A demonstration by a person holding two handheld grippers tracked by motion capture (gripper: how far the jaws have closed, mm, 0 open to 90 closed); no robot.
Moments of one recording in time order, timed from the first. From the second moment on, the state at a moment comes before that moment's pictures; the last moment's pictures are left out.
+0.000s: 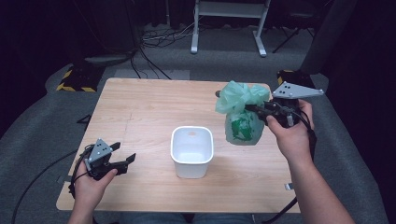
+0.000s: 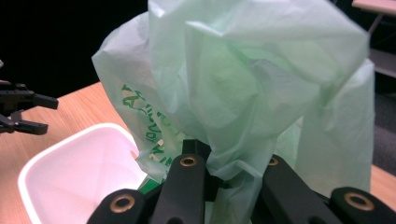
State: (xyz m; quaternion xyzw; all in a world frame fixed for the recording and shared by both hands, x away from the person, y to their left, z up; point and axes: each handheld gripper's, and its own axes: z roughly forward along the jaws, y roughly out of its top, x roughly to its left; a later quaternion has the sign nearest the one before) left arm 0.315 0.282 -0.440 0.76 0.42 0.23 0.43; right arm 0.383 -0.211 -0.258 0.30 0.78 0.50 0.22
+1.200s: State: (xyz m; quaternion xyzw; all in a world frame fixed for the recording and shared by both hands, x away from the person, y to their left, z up) left arm 0.317 0.282 -0.454 0.78 0.42 0.22 0.41; right arm 0.425 -0.215 -0.368 0.40 0.80 0.43 0.15
